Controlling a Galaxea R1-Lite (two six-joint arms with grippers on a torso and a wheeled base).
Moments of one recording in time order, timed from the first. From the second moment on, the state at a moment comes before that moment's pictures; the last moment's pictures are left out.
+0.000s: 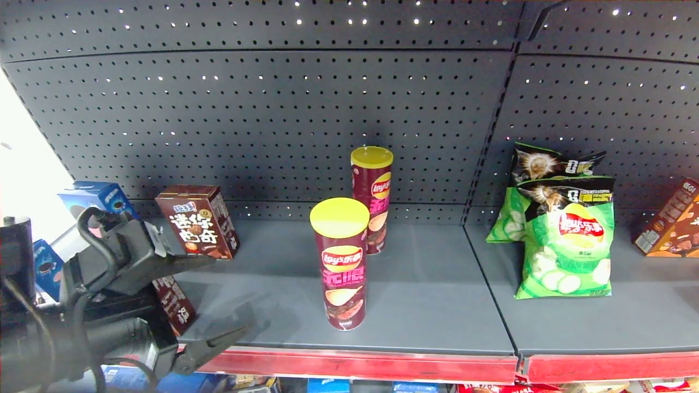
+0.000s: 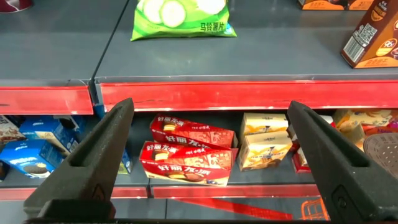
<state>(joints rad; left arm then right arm) -0.28 1.26 -0.54 -0.29 -0.35 0.45 -0.03 0.07 0.00 0.00 -0.03 0.00</state>
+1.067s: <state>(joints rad) -0.37 1.63 -0.70 -0.30 -0.28 0.29 -0.03 0.07 0.00 0.00 -0.03 0.00</state>
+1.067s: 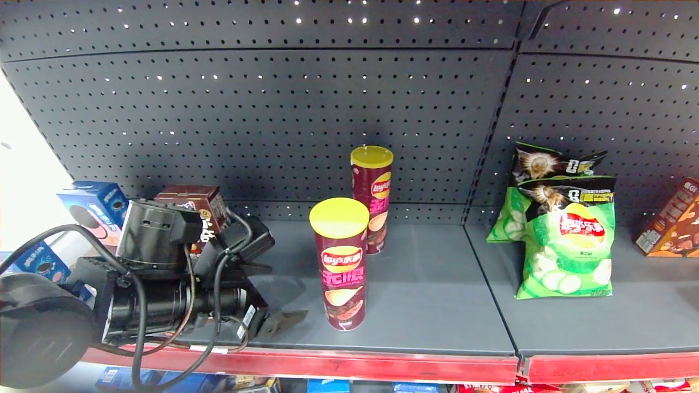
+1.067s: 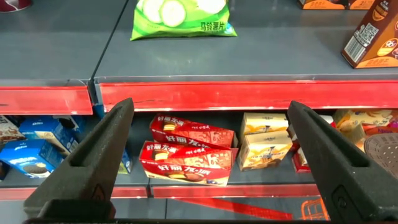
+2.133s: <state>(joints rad) -0.40 1.77 -0.72 -0.57 -0.10 0.14 -0.03 0.07 0.00 0.00 -0.03 0.00</state>
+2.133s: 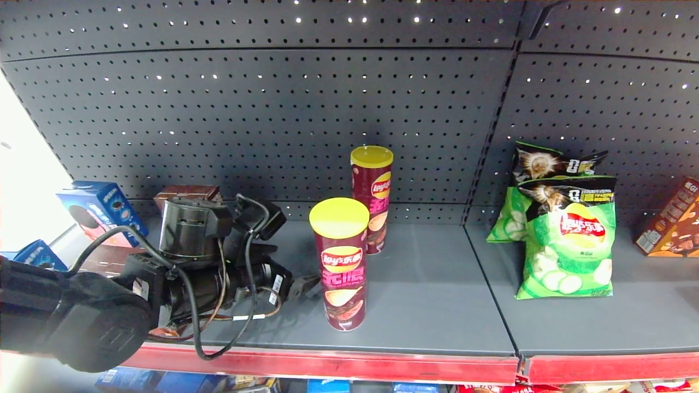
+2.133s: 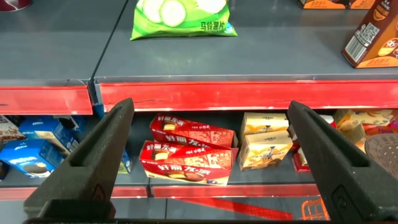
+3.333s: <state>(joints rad) -0.48 1.81 -0.74 -0.60 -0.10 0.12 -0.03 0.07 0.00 0.00 -0.03 0.00</state>
